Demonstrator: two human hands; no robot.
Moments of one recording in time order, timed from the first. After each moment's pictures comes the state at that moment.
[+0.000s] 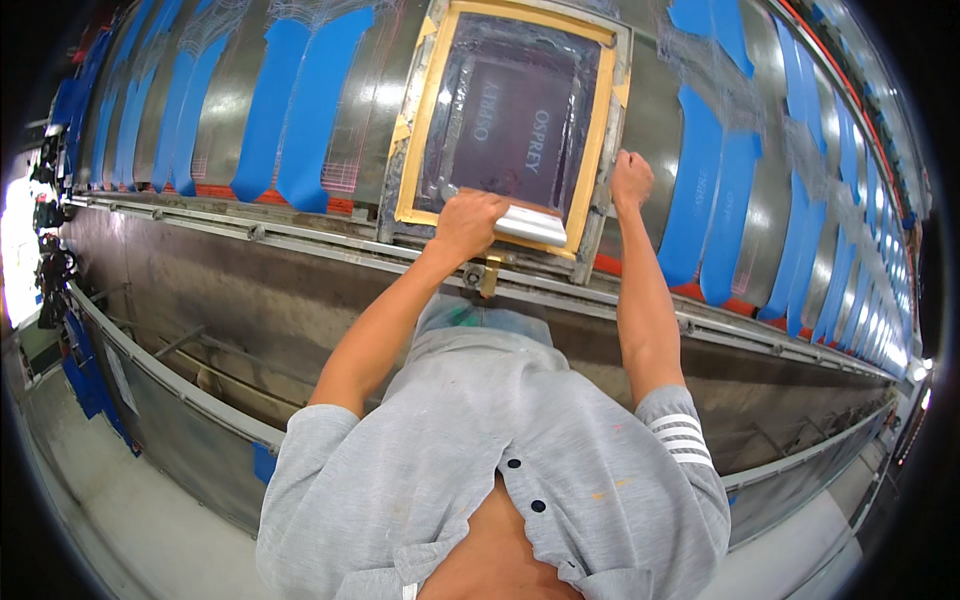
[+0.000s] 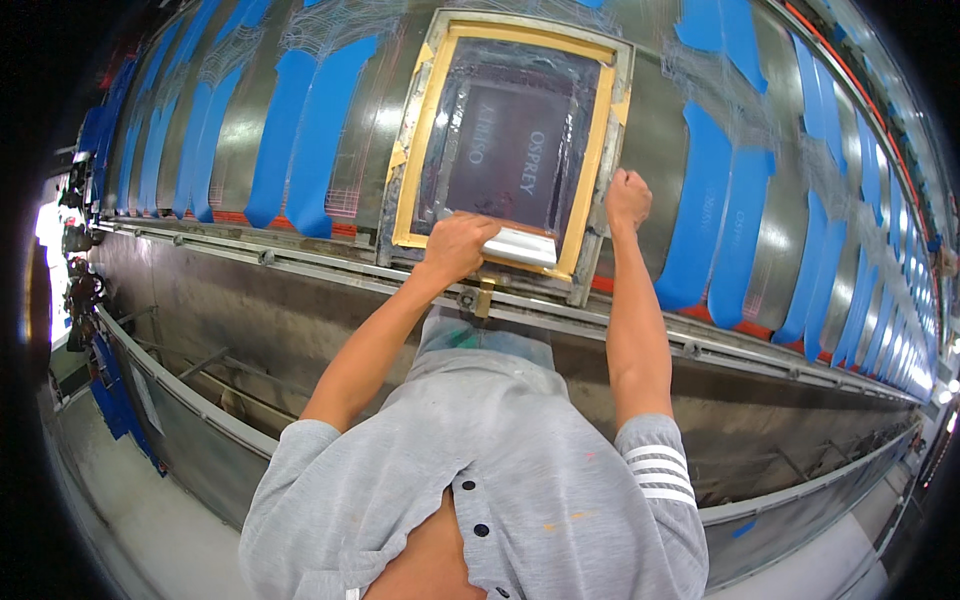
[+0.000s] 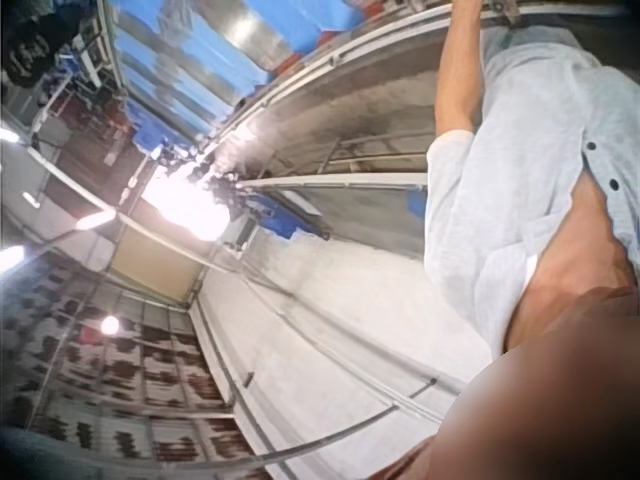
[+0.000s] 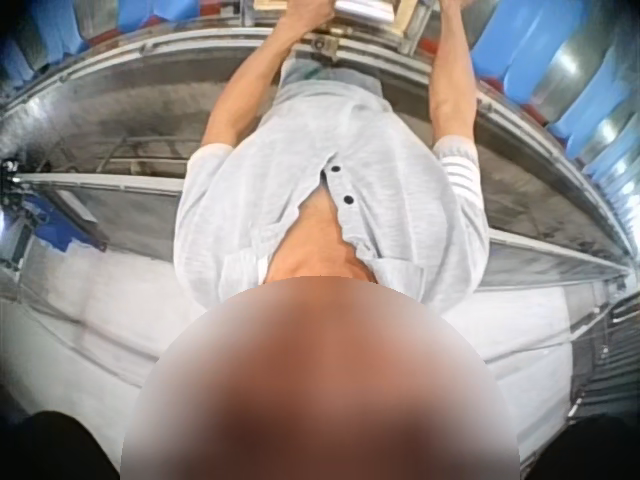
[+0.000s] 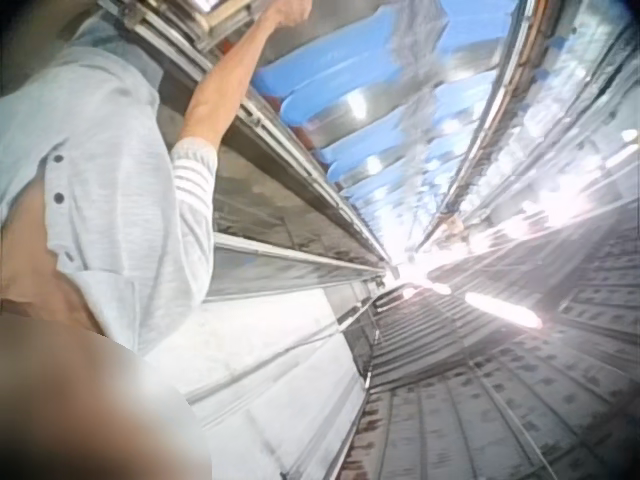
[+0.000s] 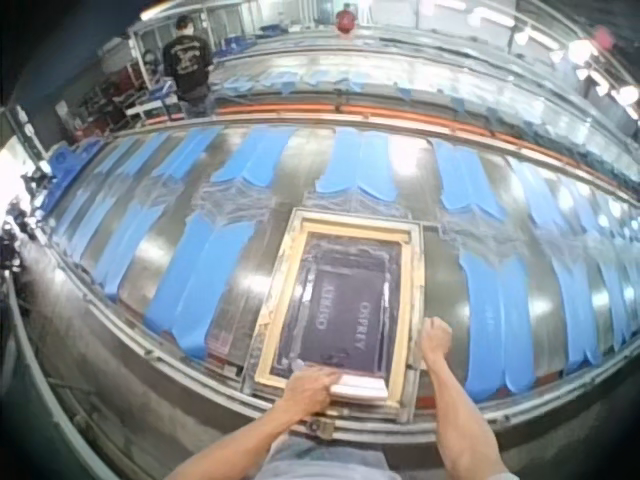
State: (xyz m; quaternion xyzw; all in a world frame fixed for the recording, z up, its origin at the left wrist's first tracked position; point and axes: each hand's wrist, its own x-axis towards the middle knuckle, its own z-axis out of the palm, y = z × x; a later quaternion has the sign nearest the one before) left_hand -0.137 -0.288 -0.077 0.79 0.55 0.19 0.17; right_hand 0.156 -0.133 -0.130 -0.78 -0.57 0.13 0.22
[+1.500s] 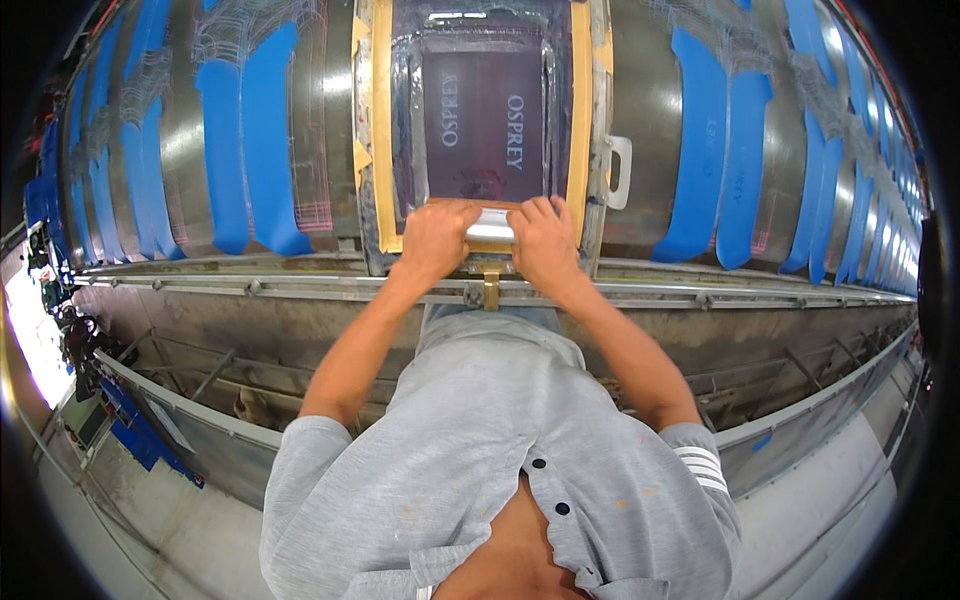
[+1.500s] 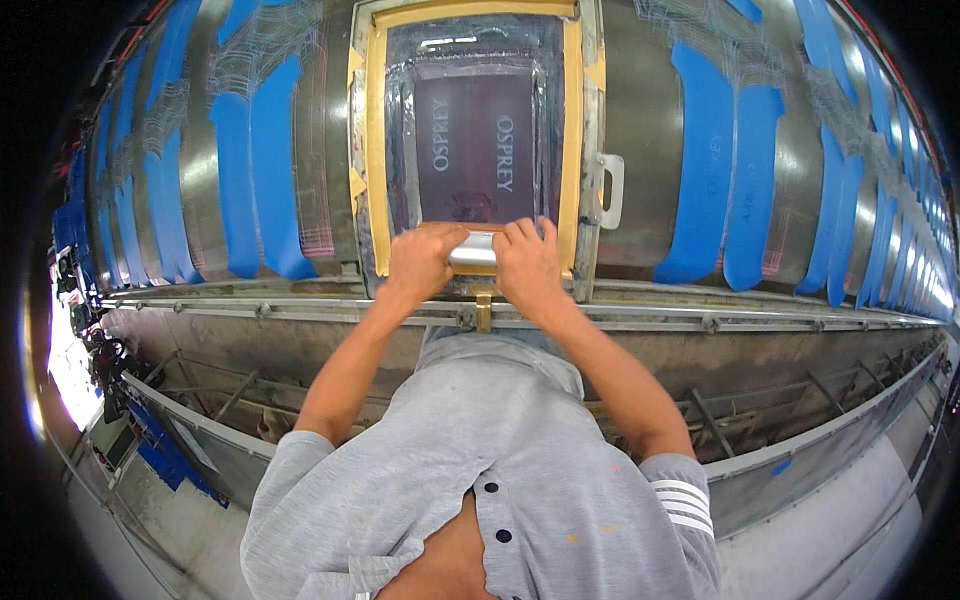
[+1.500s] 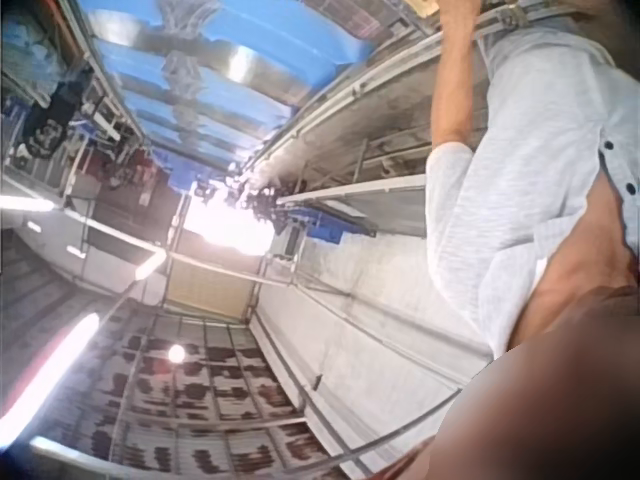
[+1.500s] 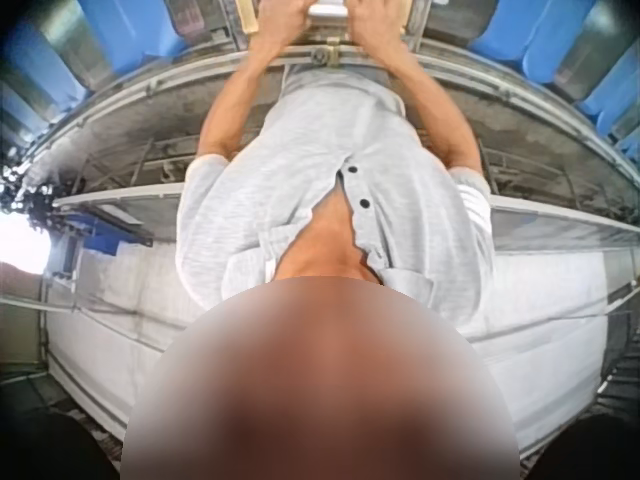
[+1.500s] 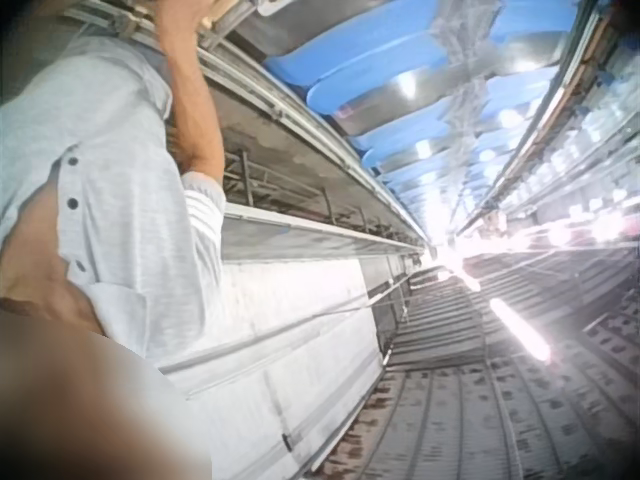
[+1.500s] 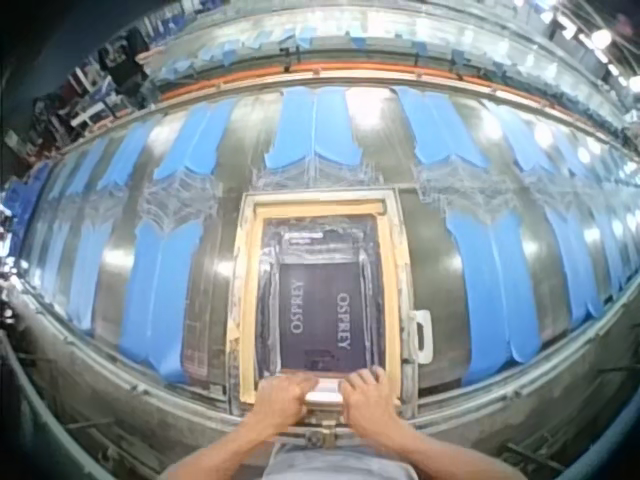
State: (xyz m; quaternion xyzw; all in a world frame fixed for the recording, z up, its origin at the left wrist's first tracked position) left_hand -0.183 -0.326 -0.018 0.79 0.54 0.14 0.23; right_hand 0.025 -0.325 -0.004 -0.49 -0.85 0.15 0.11
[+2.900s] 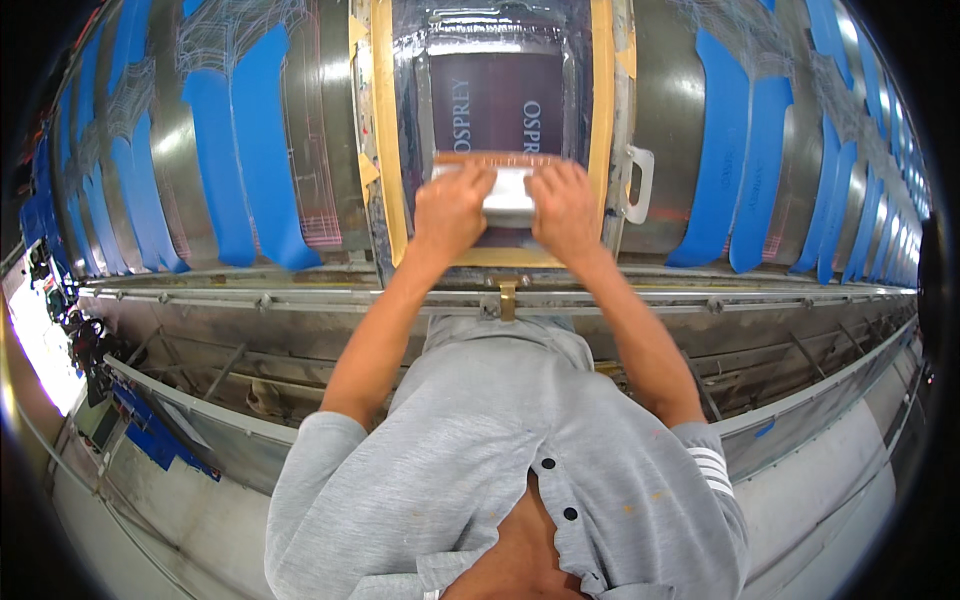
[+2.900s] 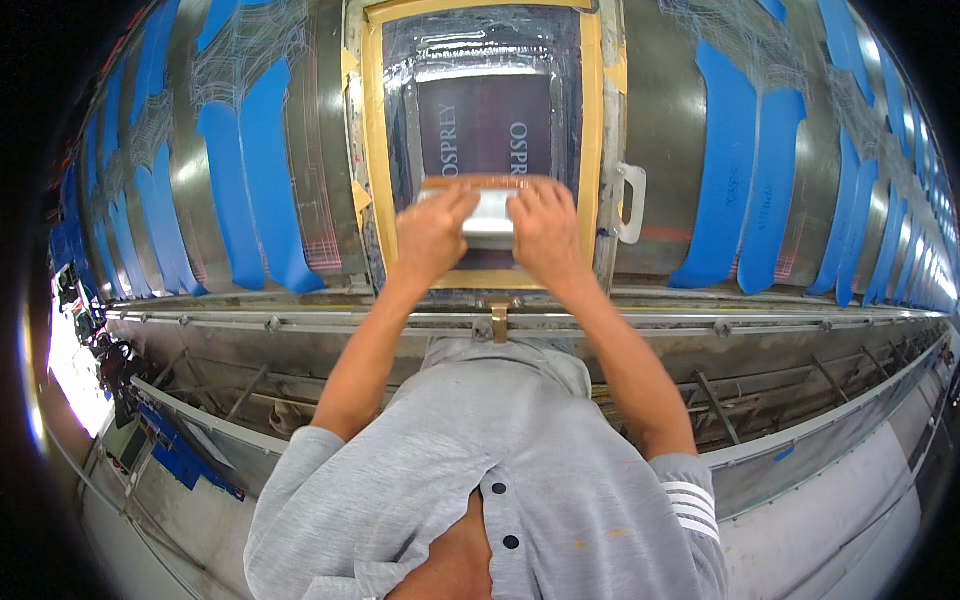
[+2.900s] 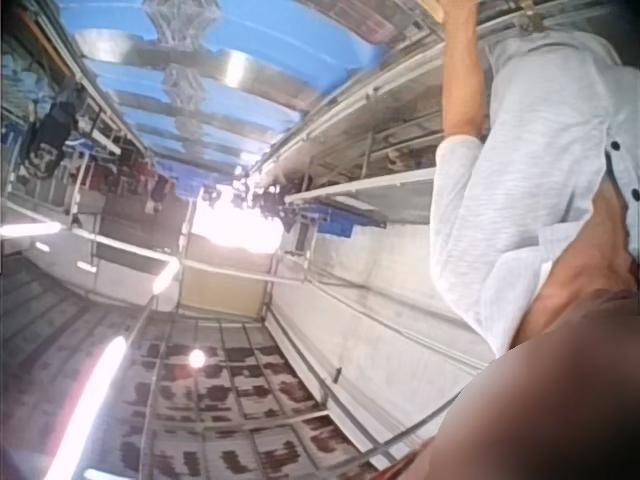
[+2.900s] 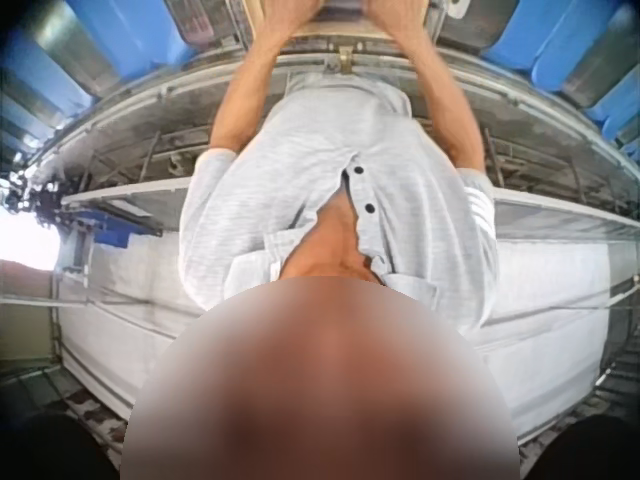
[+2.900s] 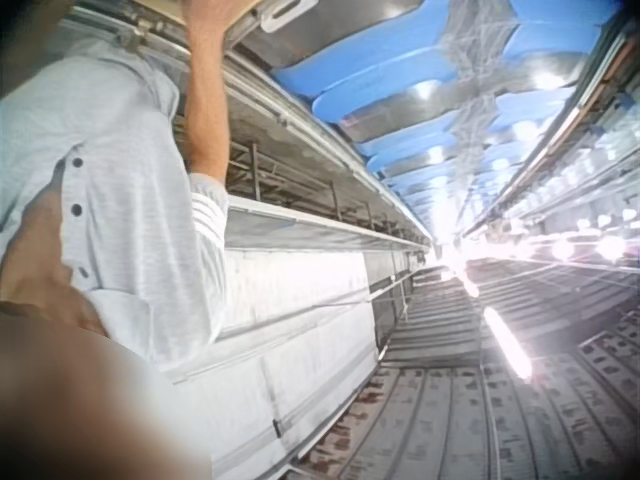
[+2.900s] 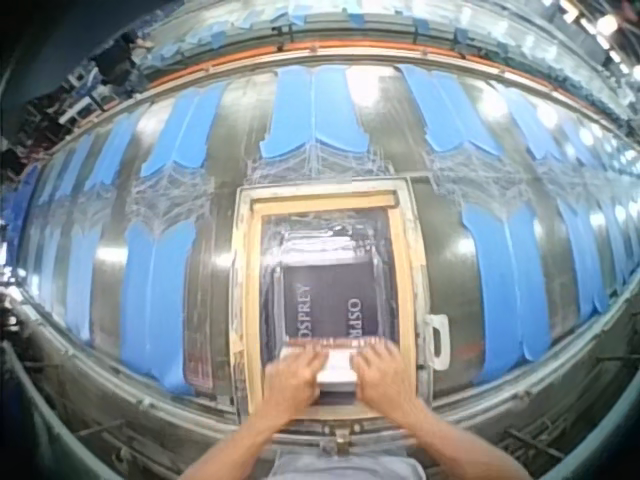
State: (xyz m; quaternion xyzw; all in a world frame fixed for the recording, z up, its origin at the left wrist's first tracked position) left_hand -0.168 -0.297 0.004 0.78 0.59 0.14 0.19; right_hand 0.035 -0.283 0.004 -0.48 -0.84 0.19 0.17
